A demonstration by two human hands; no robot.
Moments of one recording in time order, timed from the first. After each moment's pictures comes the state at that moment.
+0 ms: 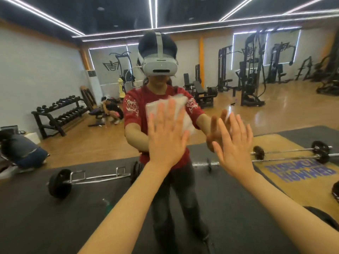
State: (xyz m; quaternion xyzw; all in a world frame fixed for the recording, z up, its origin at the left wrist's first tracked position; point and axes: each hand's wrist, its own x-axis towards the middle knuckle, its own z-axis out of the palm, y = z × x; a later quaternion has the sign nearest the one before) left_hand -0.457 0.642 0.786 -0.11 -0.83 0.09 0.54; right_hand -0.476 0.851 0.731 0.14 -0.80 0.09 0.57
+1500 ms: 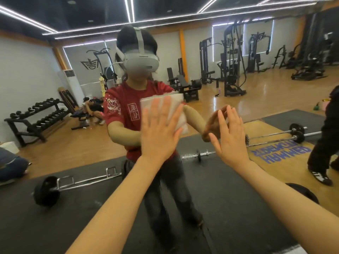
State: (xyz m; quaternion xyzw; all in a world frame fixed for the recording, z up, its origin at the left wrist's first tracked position) left_hand -0.457 0.655 0.774 -0.15 -0.83 0.12 0.53; right_hand -0.467 0.879 0.710 0.10 -0.84 0.15 0.51
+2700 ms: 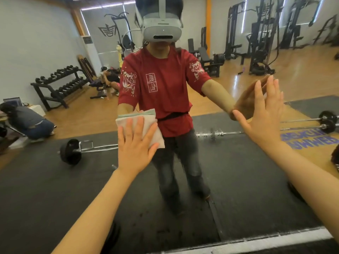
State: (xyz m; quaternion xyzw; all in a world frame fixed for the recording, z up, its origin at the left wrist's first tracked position) left_hand -0.430 0.499 0.655 -0.11 -0.84 0.13 0.51; right_hand -0.472 0.876 0.703 0.09 -0.84 0.17 0.51
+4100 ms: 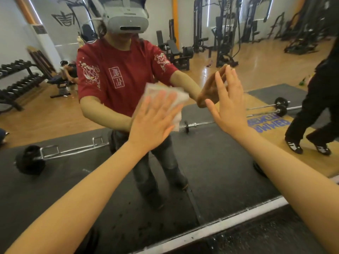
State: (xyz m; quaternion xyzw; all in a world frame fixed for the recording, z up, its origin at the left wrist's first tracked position) left_hand -0.461 0.631 0.699 -0.30 -0.79 0.22 0.49; right_hand -0.465 0.895 0.707 0.12 -0.85 0.12 0.50
